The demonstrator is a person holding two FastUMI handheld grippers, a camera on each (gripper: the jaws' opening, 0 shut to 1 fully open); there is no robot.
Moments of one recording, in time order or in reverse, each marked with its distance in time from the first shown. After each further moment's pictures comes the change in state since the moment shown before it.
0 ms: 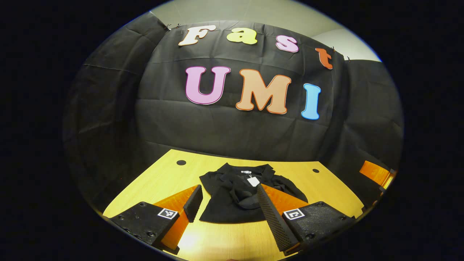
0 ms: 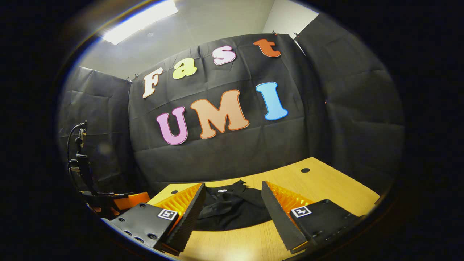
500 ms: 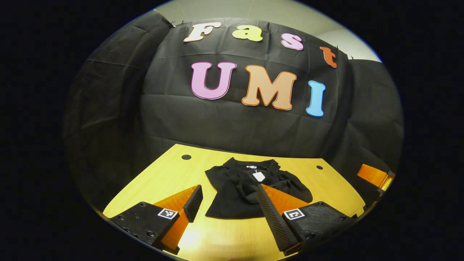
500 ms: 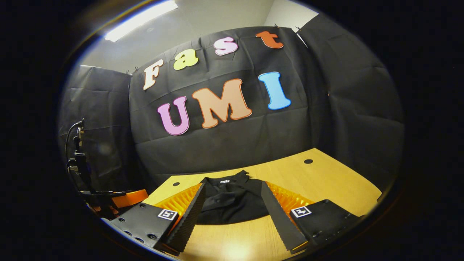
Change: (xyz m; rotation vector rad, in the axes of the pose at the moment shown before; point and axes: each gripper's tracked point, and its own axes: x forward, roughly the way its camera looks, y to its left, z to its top) left arm -0.001 0.018 -0.023 -0.032 0.051 0.018; right arm 0.013 0.014 -0.037 -0.001 0.102 0.022
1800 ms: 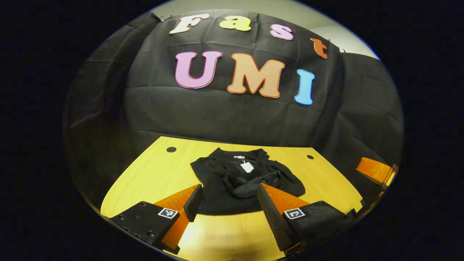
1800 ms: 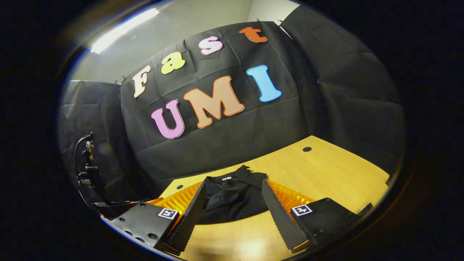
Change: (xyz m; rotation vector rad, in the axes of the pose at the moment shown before) left arm 0.014 -0.036 -0.021 0.076 0.075 -0.113; right arm -0.007 -0.017 -0.013 0.124 -0.008 -0.051
